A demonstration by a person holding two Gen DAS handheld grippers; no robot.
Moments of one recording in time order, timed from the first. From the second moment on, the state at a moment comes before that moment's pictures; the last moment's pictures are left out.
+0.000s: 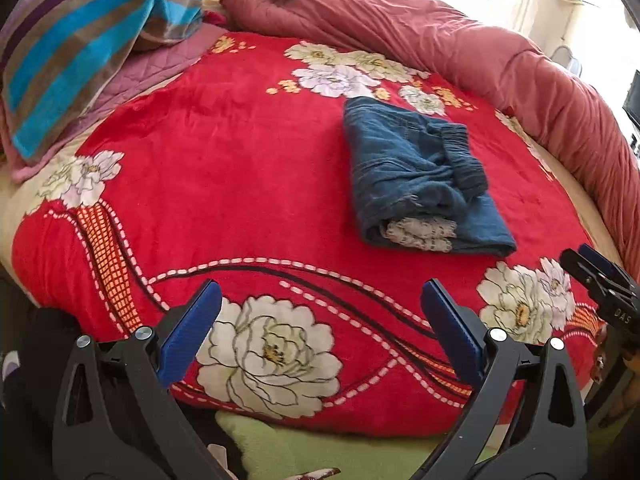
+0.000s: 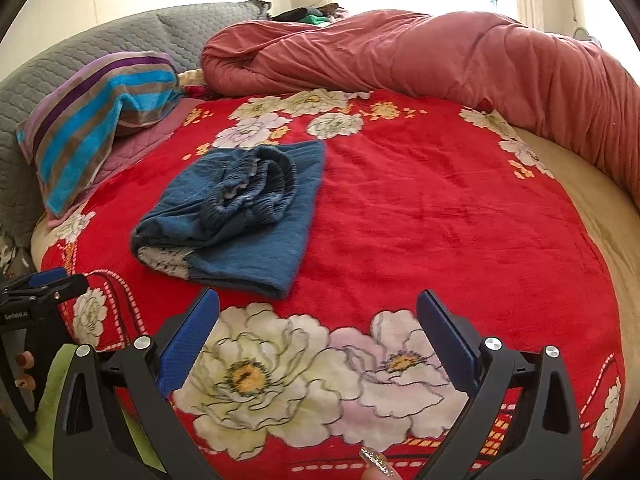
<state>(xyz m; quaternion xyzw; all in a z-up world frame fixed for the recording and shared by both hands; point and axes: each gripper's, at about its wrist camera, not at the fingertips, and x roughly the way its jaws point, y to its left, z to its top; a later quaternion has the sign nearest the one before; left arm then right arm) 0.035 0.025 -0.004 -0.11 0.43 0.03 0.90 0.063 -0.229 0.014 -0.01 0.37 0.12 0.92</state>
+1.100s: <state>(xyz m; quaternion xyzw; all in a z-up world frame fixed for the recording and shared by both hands) 0.184 0.304 -0.071 -0.15 0.46 0.39 0.79 0.192 -0.560 -0.050 0.16 0.42 -0.35 0.82</state>
